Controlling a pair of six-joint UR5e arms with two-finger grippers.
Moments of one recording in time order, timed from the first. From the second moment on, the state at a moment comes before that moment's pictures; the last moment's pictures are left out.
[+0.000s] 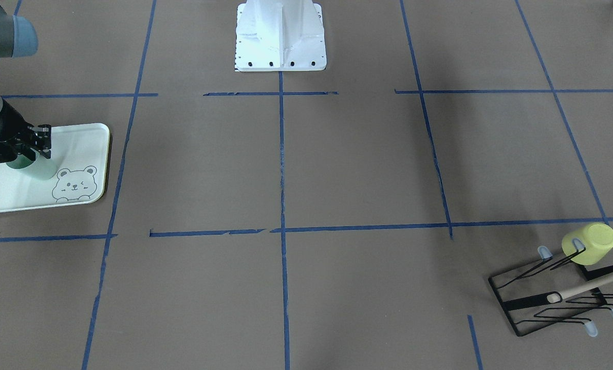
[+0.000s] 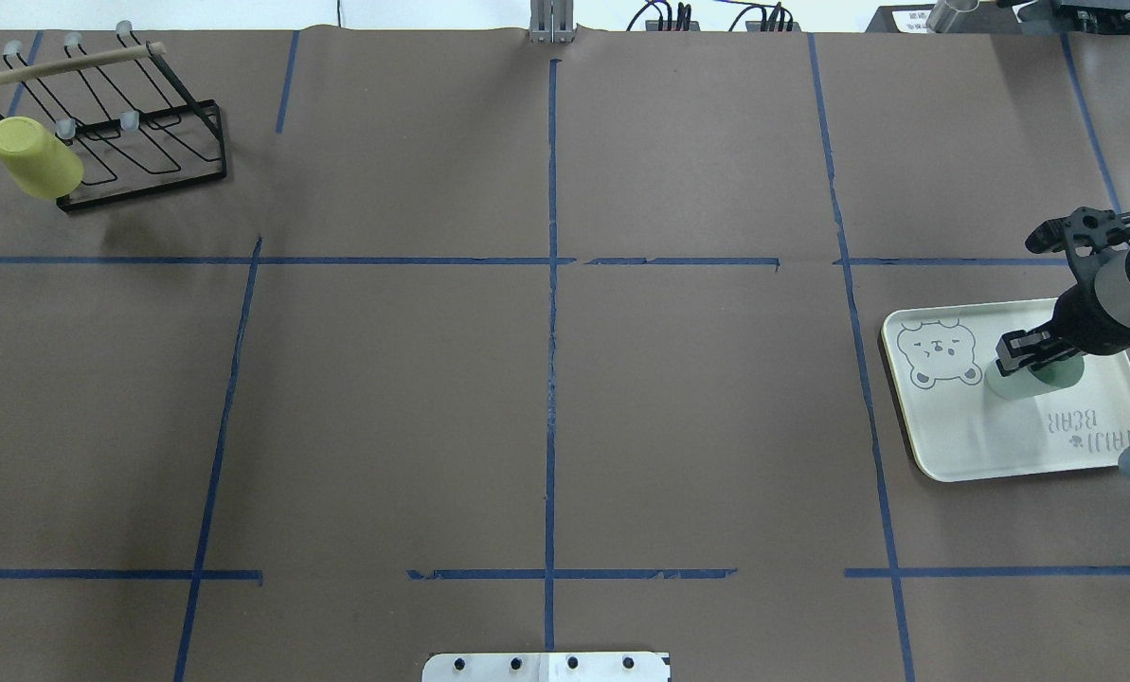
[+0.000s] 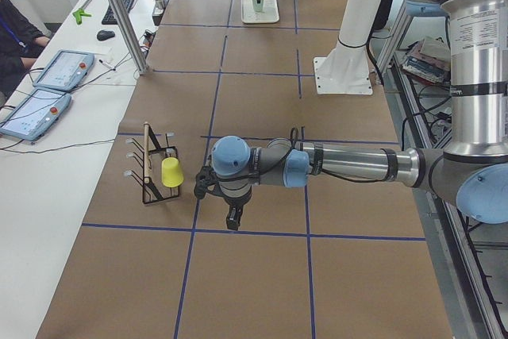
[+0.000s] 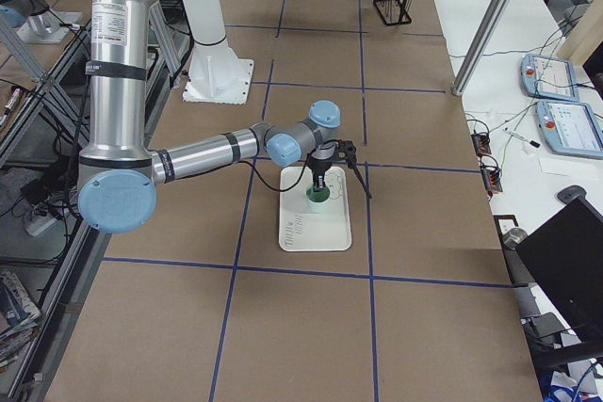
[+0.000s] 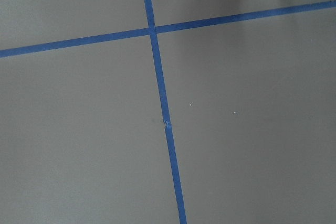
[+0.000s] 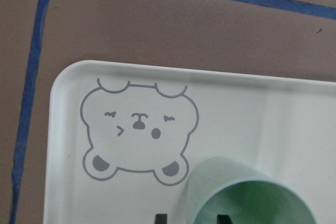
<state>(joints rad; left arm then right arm) -1.54 -1.43 -1.77 -1.56 -2.41 0.11 0.94 -1.65 1.87 -1.32 2.15 0.61</state>
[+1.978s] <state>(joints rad) -1.54 -1.42 -1.74 -1.55 -2.39 0.10 1.50 -1.89 1.93 -1.57 2.28 -0.06</state>
